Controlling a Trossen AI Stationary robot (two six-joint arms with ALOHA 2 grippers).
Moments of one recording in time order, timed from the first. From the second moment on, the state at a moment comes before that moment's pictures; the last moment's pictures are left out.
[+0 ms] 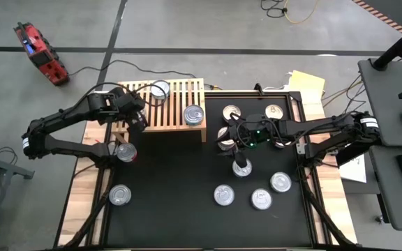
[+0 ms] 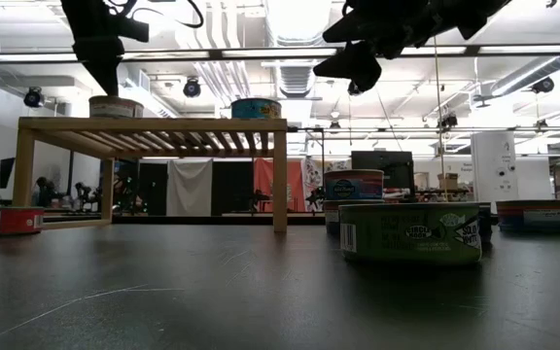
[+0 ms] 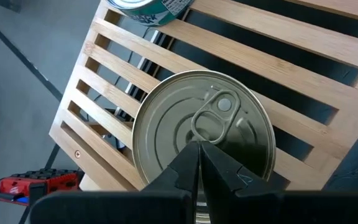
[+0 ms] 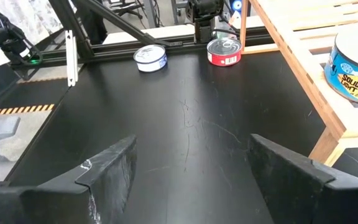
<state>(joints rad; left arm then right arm) 0.39 1.06 1.17 -1.29 -0.50 -0.02 -0.07 1.32 0.86 0.06 -0.24 0.07</state>
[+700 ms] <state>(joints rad) 0.39 1.13 1.24 -1.30 -0.20 -0.09 -0.07 1.32 0.86 0.06 -0.24 0.07</state>
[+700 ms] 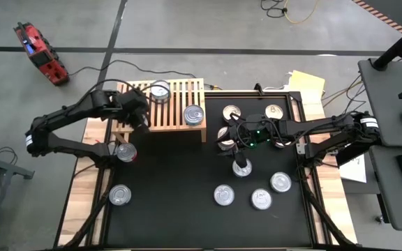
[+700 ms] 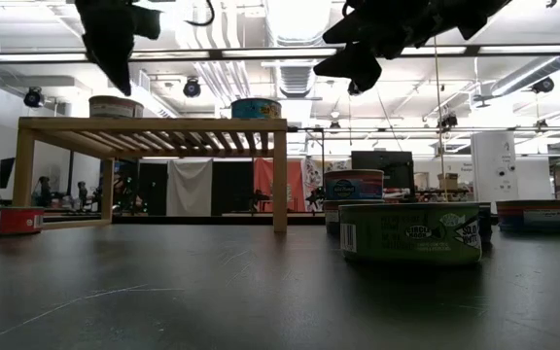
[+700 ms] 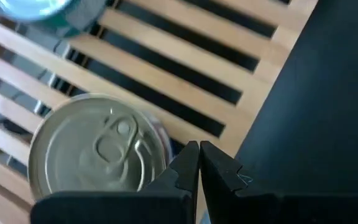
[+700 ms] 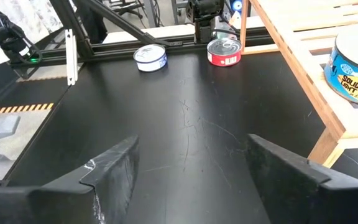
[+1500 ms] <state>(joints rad) 0.39 1.17 1.22 -1.37 -0.40 -0.07 -0.07 1.32 0.86 0.06 -0.24 0.05</state>
